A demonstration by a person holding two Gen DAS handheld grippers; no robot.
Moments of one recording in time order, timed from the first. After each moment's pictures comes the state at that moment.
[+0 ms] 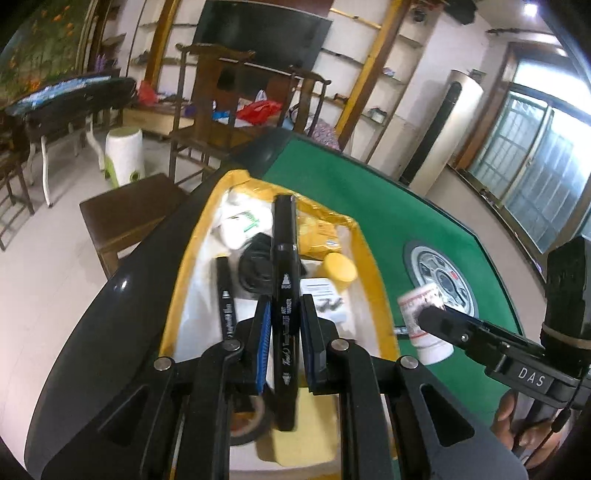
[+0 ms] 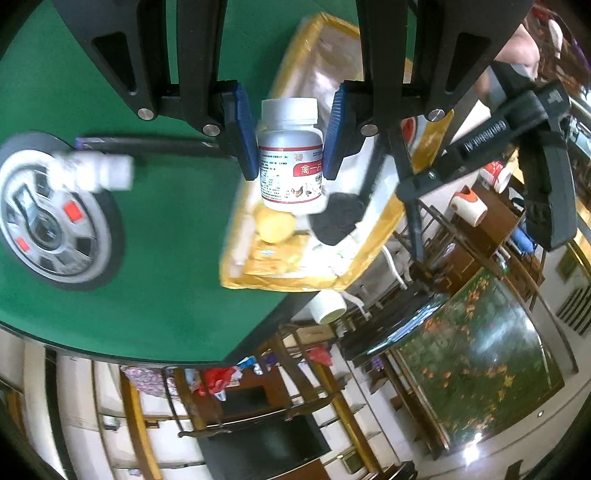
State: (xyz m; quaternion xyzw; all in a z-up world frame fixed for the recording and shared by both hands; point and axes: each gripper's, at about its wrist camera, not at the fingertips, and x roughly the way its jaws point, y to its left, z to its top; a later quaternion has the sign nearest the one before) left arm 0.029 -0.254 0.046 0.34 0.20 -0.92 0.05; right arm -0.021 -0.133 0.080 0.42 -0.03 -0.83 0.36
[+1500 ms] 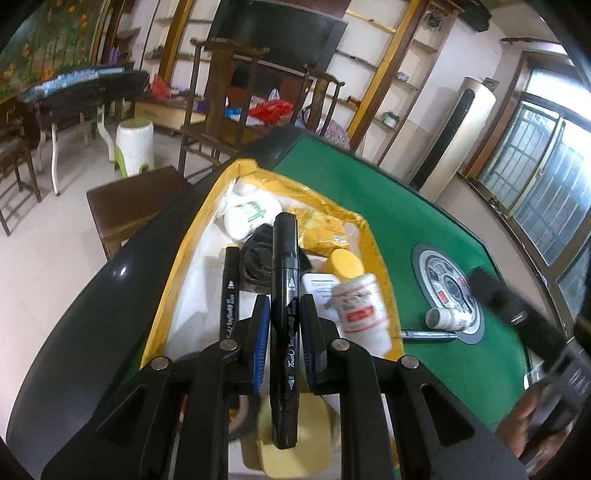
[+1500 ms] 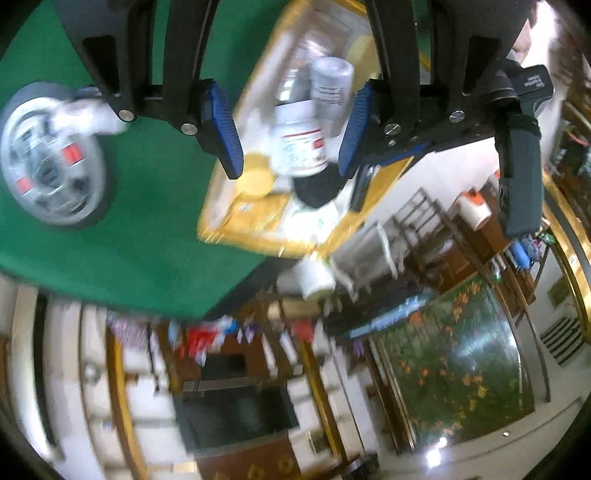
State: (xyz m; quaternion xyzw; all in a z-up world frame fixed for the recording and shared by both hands) left arm 0.041 -0.244 0.046 0.34 0.21 -0.92 0.07; right arm 0.018 -0.109 0.123 0.29 0.01 -0.88 0.37
